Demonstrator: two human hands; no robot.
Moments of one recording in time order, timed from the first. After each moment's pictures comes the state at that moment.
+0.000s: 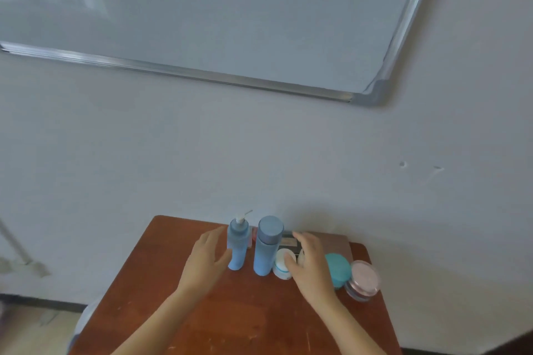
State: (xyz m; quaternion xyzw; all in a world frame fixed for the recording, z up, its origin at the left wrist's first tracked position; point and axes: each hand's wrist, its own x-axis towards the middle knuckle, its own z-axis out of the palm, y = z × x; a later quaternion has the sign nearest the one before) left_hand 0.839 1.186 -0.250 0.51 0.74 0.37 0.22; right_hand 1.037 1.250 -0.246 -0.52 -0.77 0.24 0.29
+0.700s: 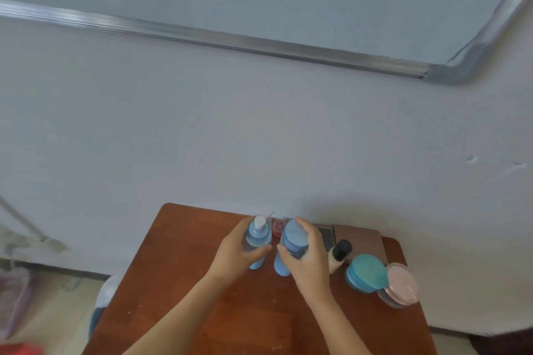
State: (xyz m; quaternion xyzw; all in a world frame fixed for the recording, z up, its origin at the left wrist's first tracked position) left_hand 0.826 1.239 -0.278 0.49 0.66 0.43 0.37; right_hand 0.976 1.277 -0.286 -0.48 -0.70 0.31 0.43
